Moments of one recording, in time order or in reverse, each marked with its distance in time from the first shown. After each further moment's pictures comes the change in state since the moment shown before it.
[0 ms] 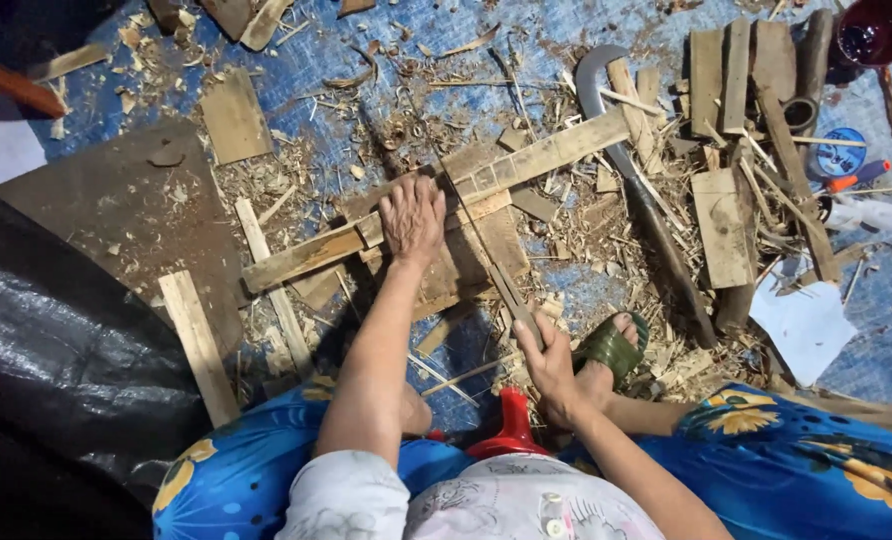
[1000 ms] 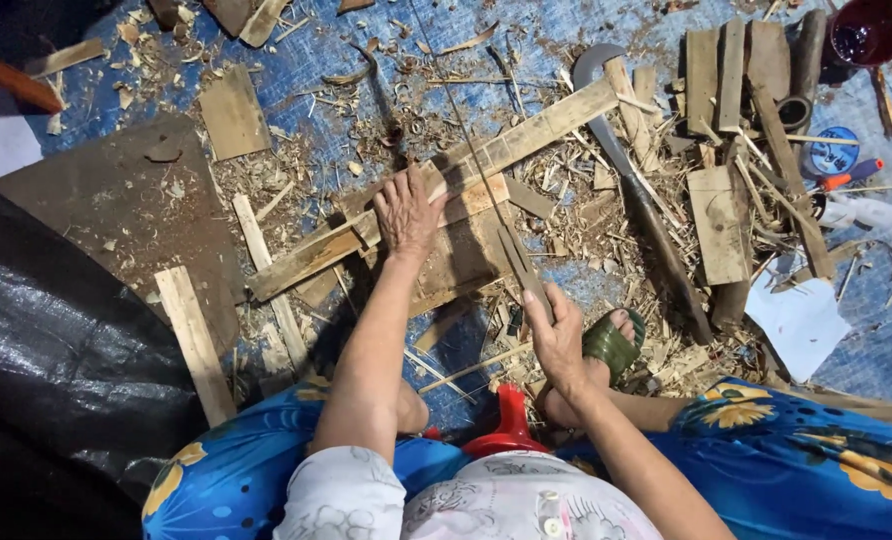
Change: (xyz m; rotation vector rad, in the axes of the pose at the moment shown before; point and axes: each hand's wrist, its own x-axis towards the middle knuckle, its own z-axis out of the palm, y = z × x) left_hand 0.002 -0.003 0.004 0.045 -0.083 -0.038; right_hand 0.033 0.027 -0.004 0.127 0.126 -0.172
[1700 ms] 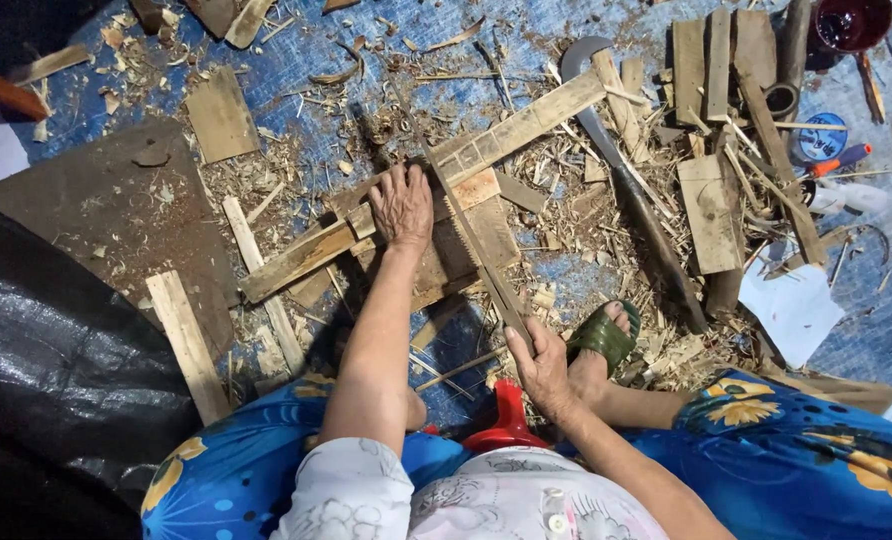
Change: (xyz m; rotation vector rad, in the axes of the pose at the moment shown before) left_hand 0.012 -0.001 0.038 0.037 0.258 0.010; right_hand -0.054 -0.015 0.005 -0.079 -0.006 -0.113
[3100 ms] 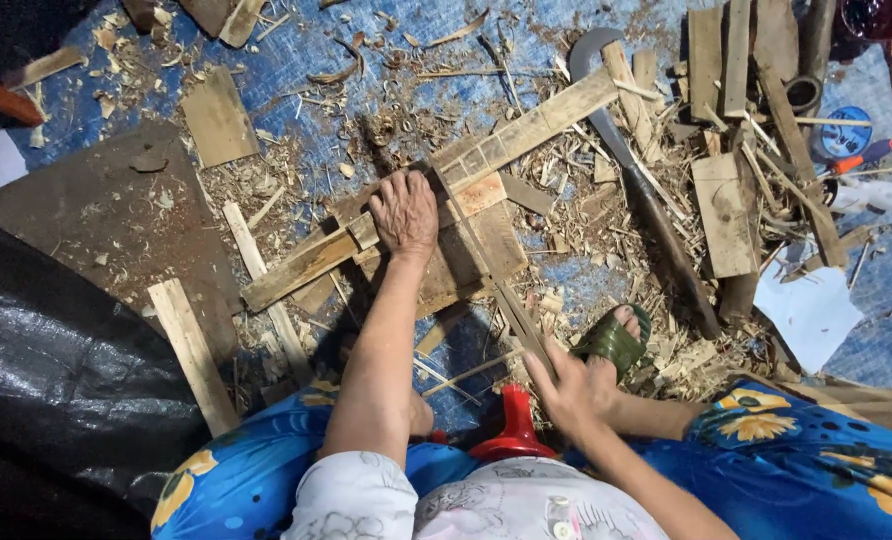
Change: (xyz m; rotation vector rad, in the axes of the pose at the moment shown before) left_hand 0.004 0.002 -0.002 0.048 -0.061 -0.054; right_hand -0.020 0.018 -0.018 -0.117 -0.136 0.218
